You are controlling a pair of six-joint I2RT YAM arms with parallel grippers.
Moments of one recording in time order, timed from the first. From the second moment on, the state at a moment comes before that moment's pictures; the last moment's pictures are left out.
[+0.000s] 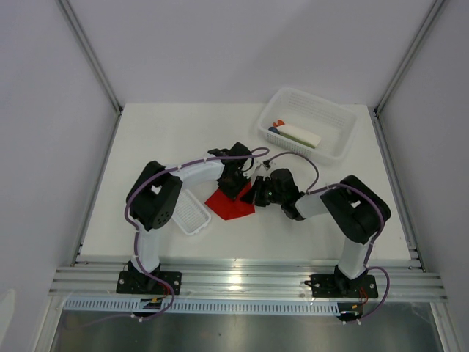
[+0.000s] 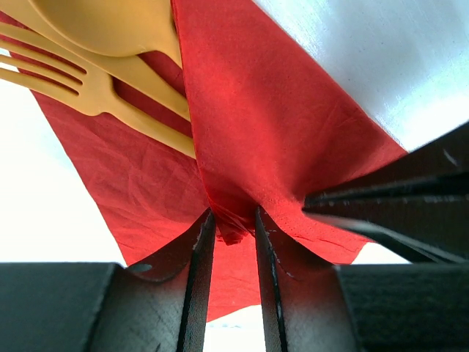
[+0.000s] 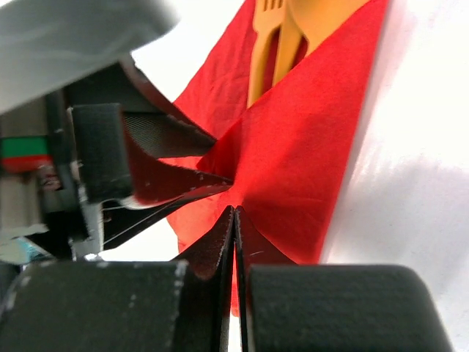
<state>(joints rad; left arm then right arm) -0.69 2.00 1.40 -0.69 0.05 0.06 0.64 1.82 0.69 0.63 -0.34 0.78</state>
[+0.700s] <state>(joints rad) -0.69 1.99 1.40 -0.68 0.01 0.09 0.64 1.87 0.73 0.61 -0.25 0.84</state>
